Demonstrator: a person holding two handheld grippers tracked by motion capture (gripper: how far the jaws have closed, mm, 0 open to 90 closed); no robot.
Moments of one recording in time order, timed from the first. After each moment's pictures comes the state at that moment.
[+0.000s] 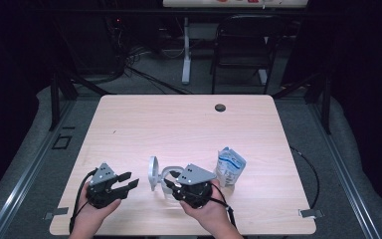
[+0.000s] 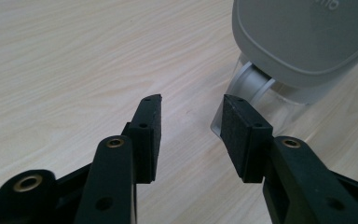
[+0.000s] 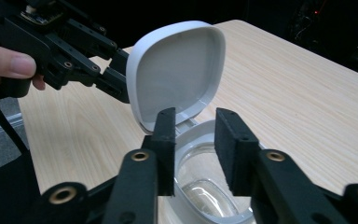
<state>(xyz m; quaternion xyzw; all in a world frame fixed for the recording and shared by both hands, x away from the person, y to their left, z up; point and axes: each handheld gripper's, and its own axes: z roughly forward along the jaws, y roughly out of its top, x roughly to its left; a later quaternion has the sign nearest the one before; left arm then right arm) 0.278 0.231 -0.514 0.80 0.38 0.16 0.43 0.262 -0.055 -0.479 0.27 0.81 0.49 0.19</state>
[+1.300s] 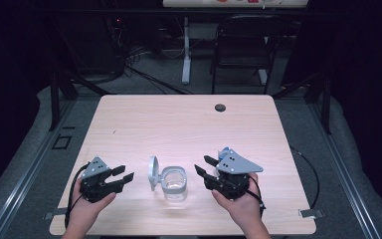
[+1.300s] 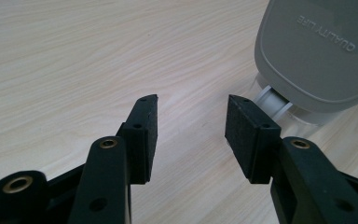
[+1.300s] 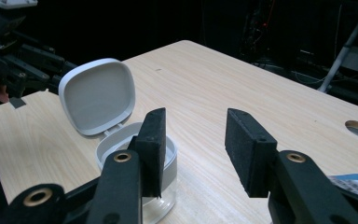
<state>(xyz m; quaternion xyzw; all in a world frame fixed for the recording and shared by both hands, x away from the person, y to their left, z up) 0.287 0.245 -0.503 0.79 0.40 0.16 0.44 0.262 -0.132 -0.442 0.32 0.76 0.51 0.23</state>
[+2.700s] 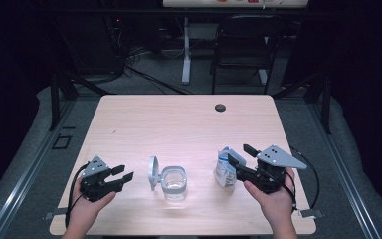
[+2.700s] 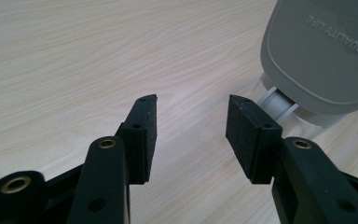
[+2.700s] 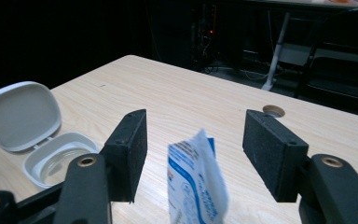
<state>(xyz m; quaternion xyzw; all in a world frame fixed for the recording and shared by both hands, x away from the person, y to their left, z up) 0.289 0.246 -0.504 0.79 0.40 0.16 0.44 0.264 -0.205 -0.428 0.41 0.70 0.51 0.28</state>
